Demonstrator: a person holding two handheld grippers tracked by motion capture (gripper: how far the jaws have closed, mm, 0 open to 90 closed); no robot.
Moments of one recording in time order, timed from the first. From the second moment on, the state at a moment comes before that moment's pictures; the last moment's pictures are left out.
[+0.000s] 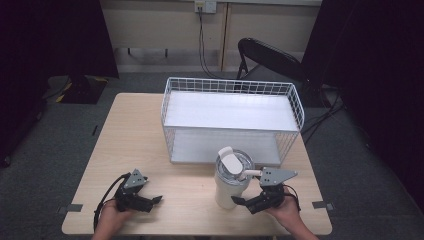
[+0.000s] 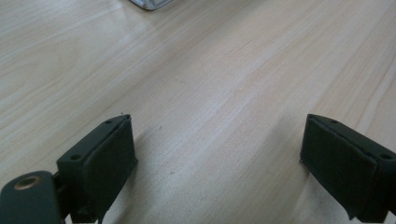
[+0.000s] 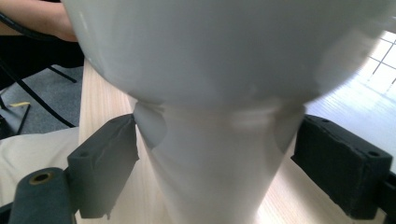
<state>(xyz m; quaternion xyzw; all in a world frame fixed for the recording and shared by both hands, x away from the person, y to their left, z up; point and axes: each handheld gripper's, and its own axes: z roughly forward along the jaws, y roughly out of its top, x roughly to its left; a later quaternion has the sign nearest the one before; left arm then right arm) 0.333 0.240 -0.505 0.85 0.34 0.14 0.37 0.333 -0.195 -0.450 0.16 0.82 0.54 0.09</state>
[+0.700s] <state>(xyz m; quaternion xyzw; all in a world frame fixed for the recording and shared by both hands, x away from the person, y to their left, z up) 0.333 0.240 -0.505 0.85 0.34 0.14 0.37 0.337 -0.186 -0.457 0.16 0.79 0.58 0.09</state>
